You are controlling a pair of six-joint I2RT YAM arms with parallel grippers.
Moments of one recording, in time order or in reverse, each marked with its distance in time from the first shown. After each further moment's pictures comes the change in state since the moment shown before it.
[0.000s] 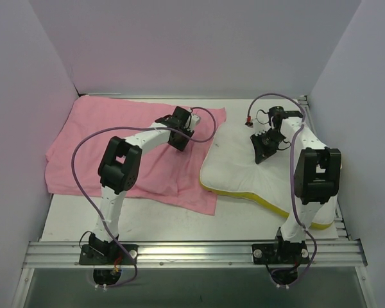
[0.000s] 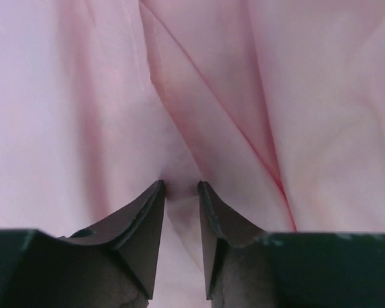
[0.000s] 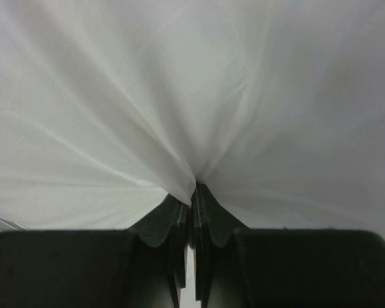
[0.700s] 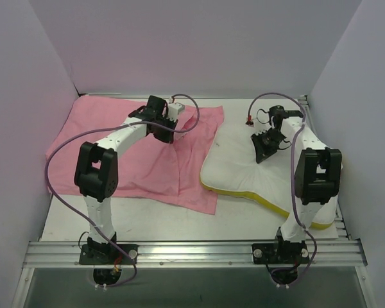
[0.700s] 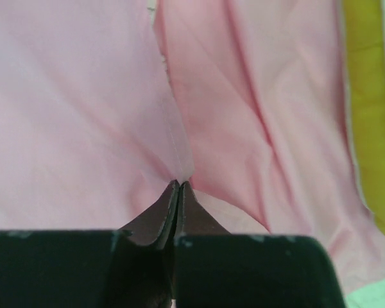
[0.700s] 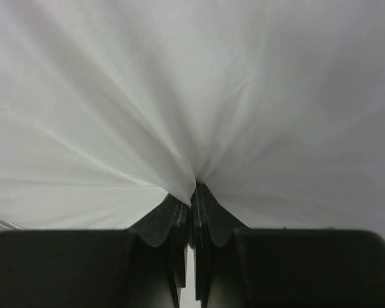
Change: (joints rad) left arm 0.144 -0.210 -0.108 -0.030 0.253 0.044; right arm 0.000 0.003 0.000 0.005 0.021 0.010
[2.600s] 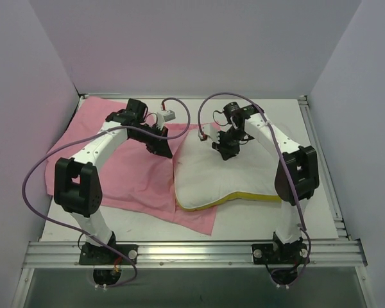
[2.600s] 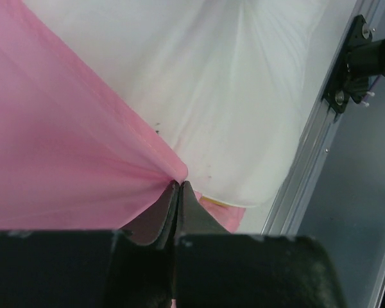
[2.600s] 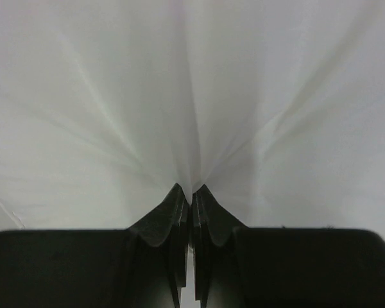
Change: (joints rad) left arm 0.097 -0.250 -0.149 -0.261 0.605 0.186; right arm 0.383 0.052 0.212 -0.137 -0.103 -0.614
